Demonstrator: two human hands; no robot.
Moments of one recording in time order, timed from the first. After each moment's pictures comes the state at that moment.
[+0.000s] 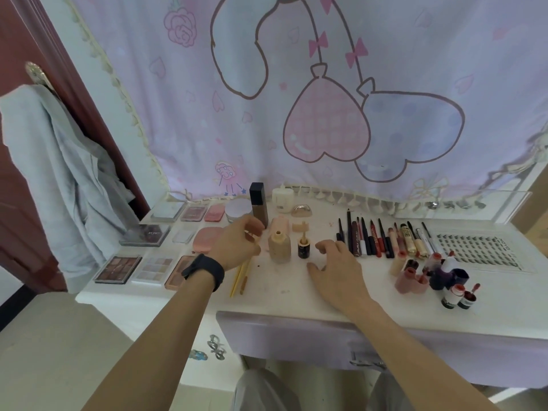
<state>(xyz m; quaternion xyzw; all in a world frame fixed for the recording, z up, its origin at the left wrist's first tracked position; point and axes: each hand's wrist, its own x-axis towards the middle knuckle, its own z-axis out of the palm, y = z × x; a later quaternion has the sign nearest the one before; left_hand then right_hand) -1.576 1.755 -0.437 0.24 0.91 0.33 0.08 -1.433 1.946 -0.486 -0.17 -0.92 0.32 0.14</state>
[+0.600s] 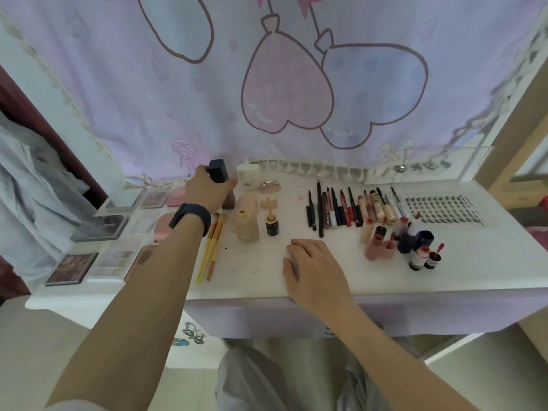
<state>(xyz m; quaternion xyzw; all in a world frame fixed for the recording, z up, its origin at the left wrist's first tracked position) -1.618 1.814 -0.423 0.08 0.91 0.41 -0.01 -1.388 1.934 -0.511 -0.10 -0.94 0.21 0.23</state>
